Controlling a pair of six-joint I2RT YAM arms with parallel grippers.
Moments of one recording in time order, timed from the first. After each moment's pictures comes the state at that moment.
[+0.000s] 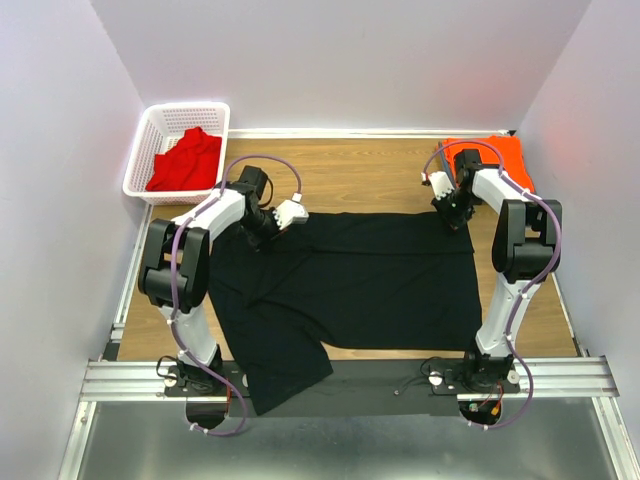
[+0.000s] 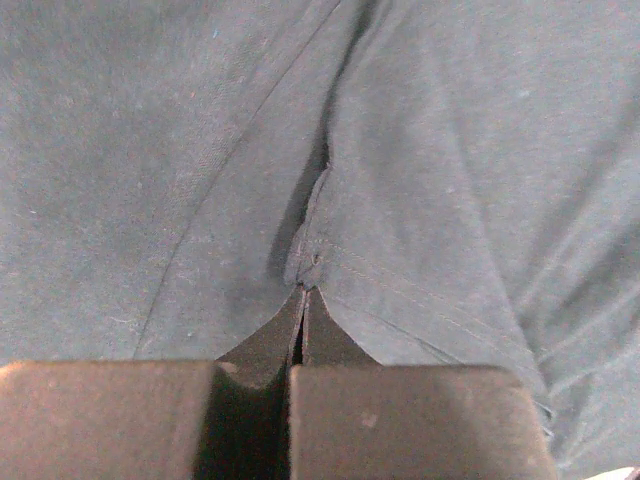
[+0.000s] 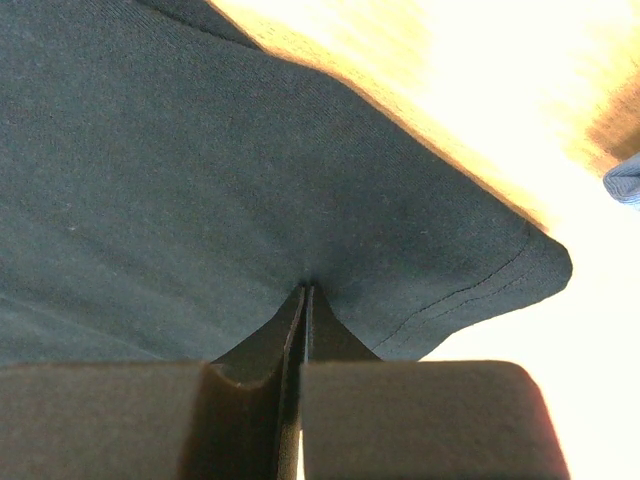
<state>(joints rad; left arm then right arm) -0.25 1.83 1.26 -0.82 0.43 0.88 -0.01 2.03 1.48 -0.83 -0.13 -0.64</state>
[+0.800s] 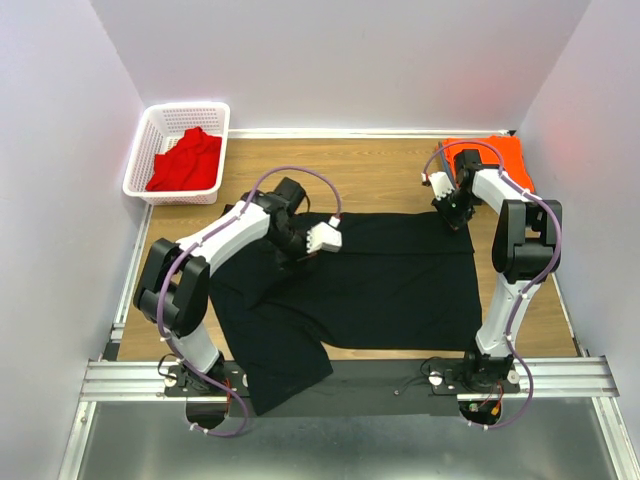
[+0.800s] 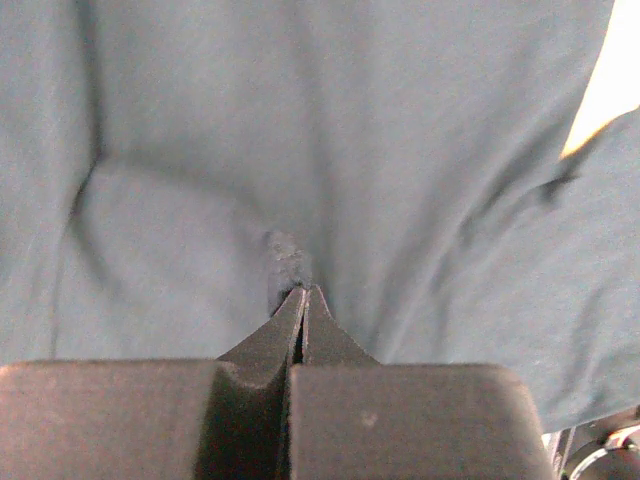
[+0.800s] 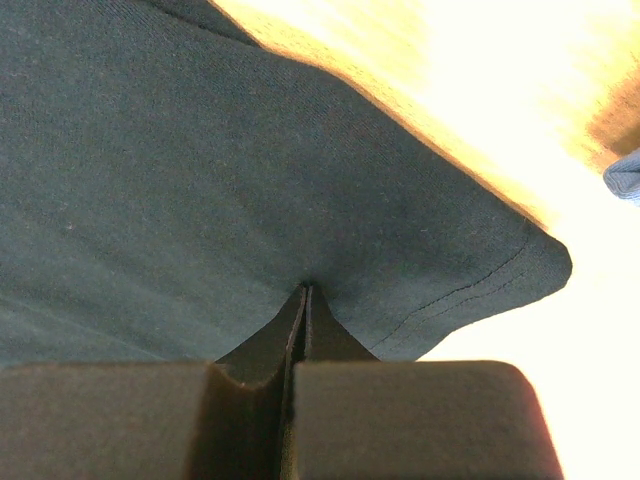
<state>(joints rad) -0.50 1.68 1.25 -0.95 0.56 0.94 -0.01 2.03 1.48 -0.83 -0.12 -0.64</state>
